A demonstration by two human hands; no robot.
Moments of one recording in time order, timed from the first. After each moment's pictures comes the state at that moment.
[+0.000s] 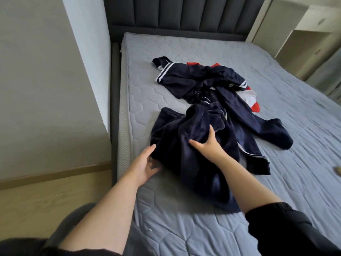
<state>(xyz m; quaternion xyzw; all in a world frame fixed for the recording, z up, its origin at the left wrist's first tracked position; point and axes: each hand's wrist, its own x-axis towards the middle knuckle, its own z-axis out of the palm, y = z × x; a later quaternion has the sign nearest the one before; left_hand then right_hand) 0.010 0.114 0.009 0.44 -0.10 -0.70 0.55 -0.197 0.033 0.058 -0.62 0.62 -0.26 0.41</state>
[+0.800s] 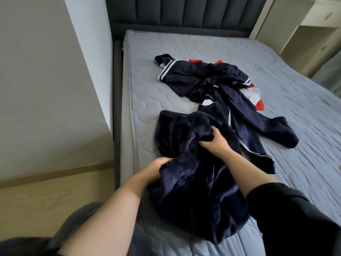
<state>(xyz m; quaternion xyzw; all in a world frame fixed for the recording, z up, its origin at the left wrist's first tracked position) -0.004 0.121 0.008 0.63 -0.50 -0.53 0.25 -0.210 0.003 0.041 -0.65 0.65 -0.20 0.33</state>
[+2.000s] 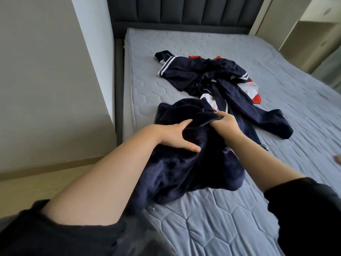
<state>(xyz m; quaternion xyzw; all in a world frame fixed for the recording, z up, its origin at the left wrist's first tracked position) -0.029 0.106 0.138 0.59 -0.69 -0.42 0.02 -0.215 0.048 0.114 -0.58 0.60 -0.36 0.41</state>
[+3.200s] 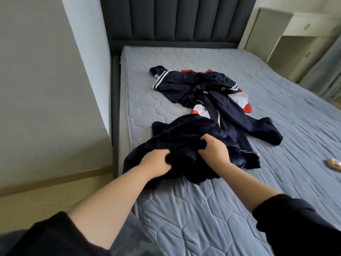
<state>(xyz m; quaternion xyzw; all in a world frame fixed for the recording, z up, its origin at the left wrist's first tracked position) -0.026 0.134 0.064 0.66 -0.69 -0.25 0.13 -0.229 0.076 0.075 -0.76 0.60 -0.23 0.09</state>
